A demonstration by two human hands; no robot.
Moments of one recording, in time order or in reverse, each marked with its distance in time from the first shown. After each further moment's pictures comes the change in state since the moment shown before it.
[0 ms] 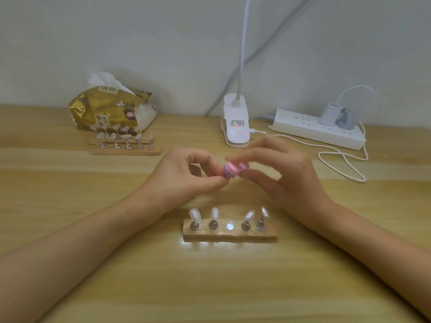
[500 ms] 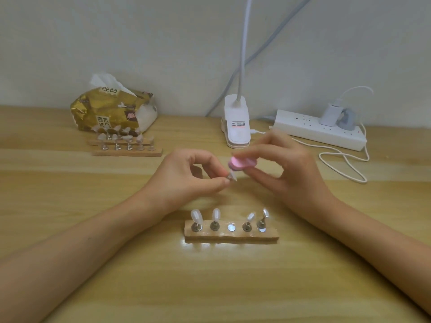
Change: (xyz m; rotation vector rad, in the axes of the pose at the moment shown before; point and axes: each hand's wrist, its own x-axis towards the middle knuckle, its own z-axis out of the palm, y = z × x) left_hand 0.000 -0.001 0.000 0.038 -0.018 0.027; right_hand 0.001 0.000 -0.001 -0.003 0.015 0.056
